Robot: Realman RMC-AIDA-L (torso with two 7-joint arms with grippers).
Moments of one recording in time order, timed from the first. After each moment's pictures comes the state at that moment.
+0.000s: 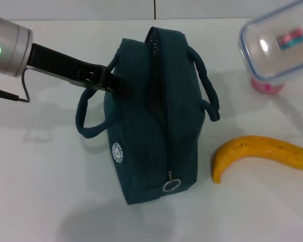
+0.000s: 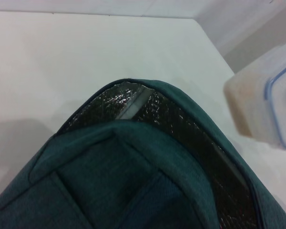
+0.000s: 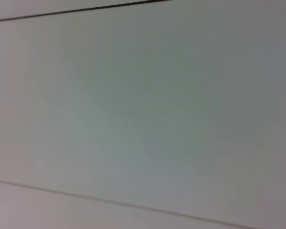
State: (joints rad) left arm -0.66 -2.06 0.90 1.23 2.19 1.82 -2.60; right arm 0.45 2.03 -0.80 -0.05 -0.88 -1.77 1.94
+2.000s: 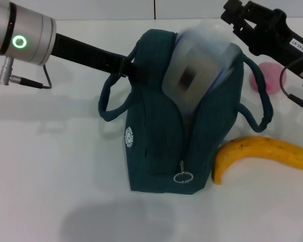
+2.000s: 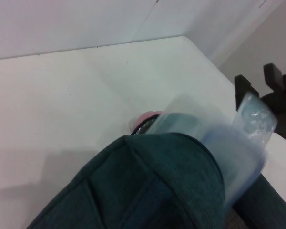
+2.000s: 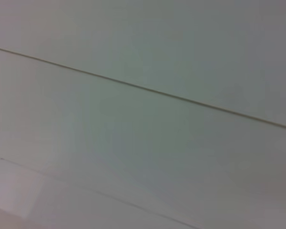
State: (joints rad) left arm -0.68 -2.07 0.98 1.21 2.16 1.68 -2.52; right arm 0.71 2.03 -0.95 -0.07 -1.05 -1.51 1.88
